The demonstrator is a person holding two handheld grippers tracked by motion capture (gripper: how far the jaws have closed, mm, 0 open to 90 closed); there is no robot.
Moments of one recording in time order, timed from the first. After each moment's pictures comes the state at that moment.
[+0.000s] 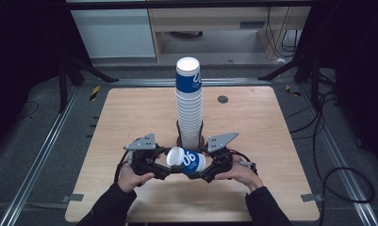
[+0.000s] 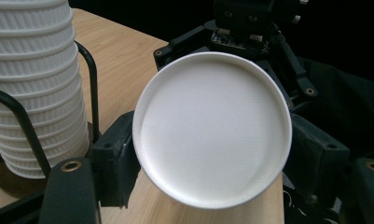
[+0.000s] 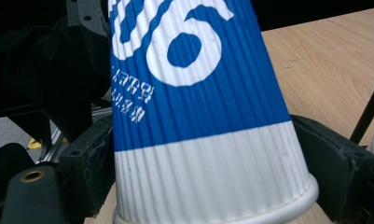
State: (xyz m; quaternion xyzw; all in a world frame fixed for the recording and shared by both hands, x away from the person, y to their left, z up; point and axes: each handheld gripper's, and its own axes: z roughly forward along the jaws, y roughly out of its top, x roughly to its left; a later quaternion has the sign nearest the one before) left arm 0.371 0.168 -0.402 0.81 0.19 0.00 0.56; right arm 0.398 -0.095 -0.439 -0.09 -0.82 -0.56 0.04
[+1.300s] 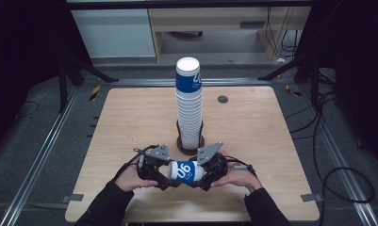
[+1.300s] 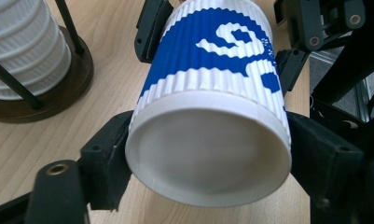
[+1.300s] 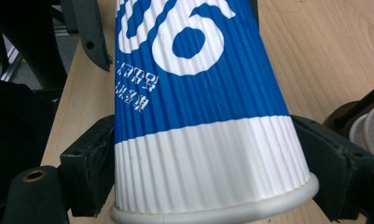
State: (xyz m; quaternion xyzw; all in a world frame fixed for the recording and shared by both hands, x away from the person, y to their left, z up) left arm 0.376 0.153 -0.431 0.91 0.15 -0.02 0.39; right arm 0.387 -0.077 -0.456 -0.04 -0.90 -0.43 -0.02
